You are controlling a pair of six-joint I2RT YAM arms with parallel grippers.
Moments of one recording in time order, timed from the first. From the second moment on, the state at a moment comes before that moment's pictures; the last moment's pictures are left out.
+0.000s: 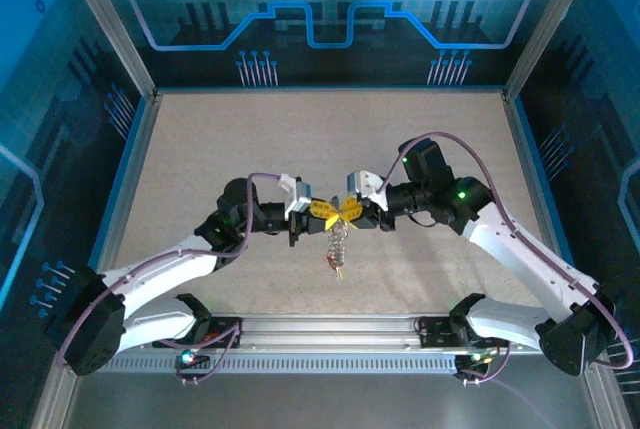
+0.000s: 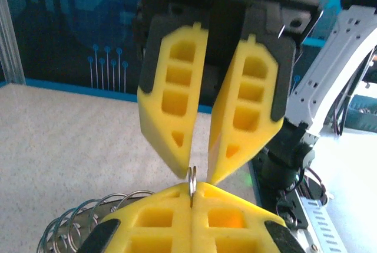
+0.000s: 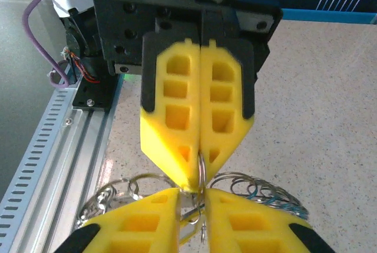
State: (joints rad) left arm -0.64 1.13 0.55 0.60 0.78 -0.11; right arm 0.59 1.14 1.07 -0.65 -0.77 -0.62
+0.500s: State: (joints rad) left arm -0.64 1.19 0.54 0.81 0.81 -0.20; right arm 0.57 1.13 1.07 -0.64 -0.80 -0.62
